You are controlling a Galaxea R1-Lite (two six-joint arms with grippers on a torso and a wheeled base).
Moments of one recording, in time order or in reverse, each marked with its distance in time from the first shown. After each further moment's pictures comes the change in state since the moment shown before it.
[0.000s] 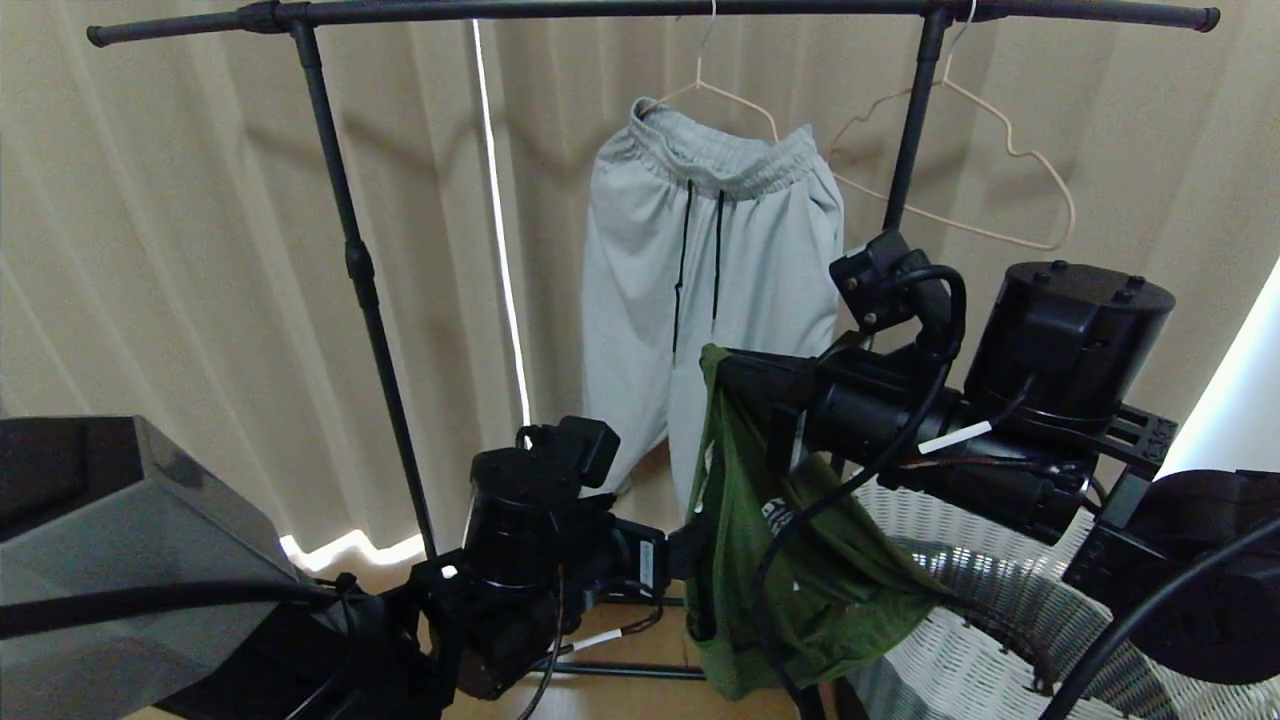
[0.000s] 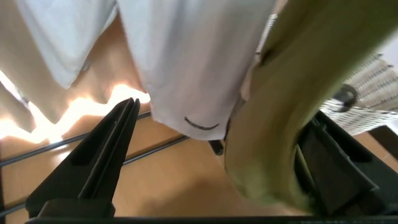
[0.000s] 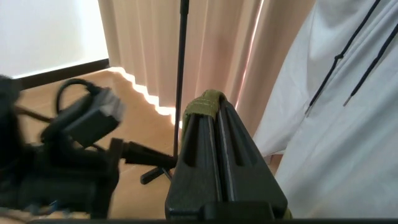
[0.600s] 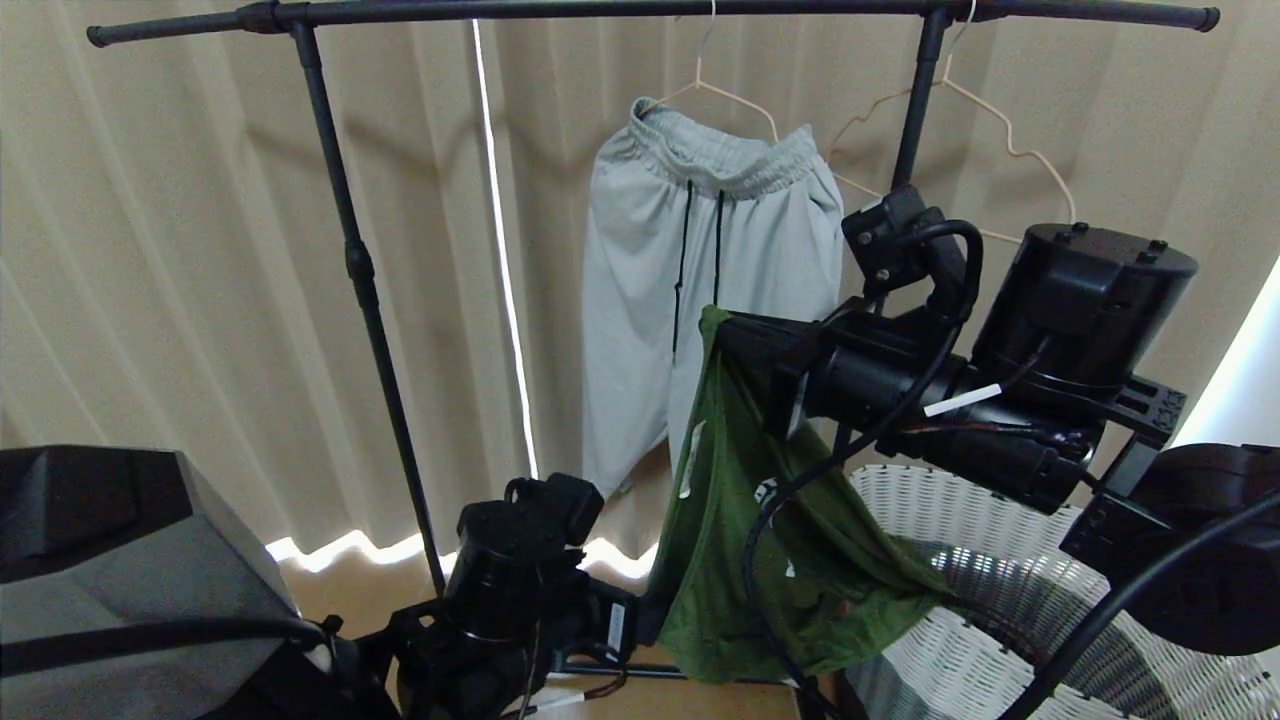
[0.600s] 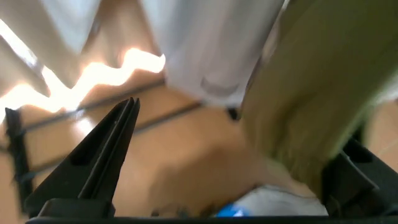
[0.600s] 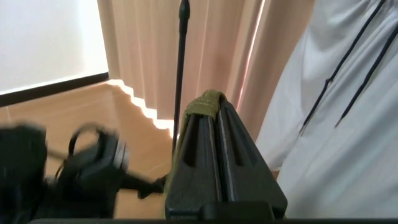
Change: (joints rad) left arm 0.006 0.011 0.150 0.004 0.002 0.035; right arm -0.008 0.000 -0.063 -0.001 0.000 0.001
